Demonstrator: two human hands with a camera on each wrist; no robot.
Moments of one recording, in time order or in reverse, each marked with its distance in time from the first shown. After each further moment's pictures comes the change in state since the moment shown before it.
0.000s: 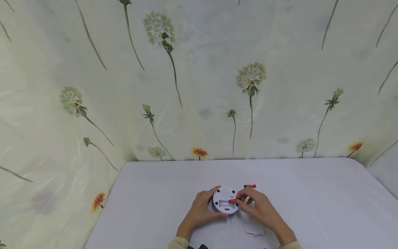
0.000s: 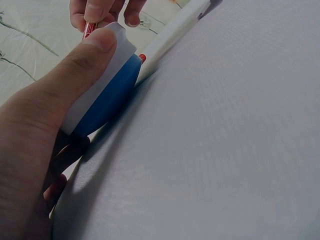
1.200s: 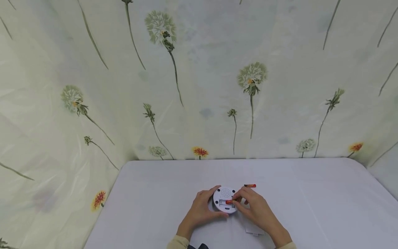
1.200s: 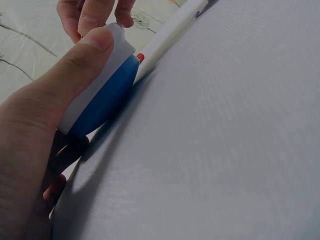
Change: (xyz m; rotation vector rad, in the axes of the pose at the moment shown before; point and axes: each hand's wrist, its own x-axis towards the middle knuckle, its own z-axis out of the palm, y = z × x) left_hand -0.001 0.000 -0.001 -0.004 0.013 0.009; right_hand 0.003 -0.012 0.012 -0.170 0.054 -0.045
